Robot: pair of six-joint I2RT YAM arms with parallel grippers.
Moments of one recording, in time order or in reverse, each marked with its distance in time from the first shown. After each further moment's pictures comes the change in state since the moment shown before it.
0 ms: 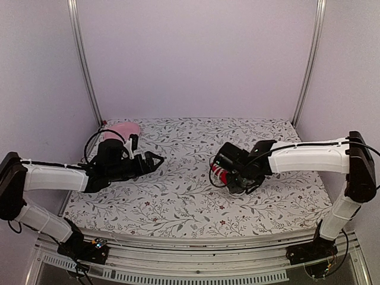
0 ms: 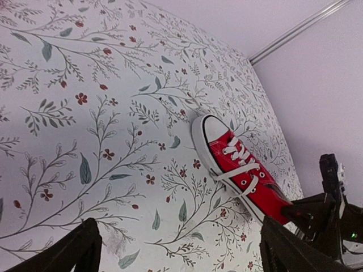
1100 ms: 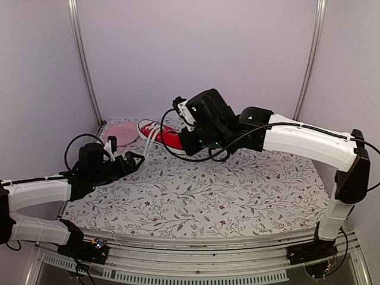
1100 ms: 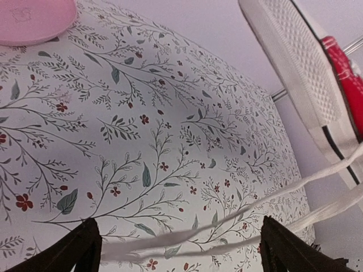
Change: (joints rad) left arm 0.133 -0.266 -0.128 -0.111 -0.070 0.003; right arm 0.066 0.095 0.569 0.203 -0.040 -0.499
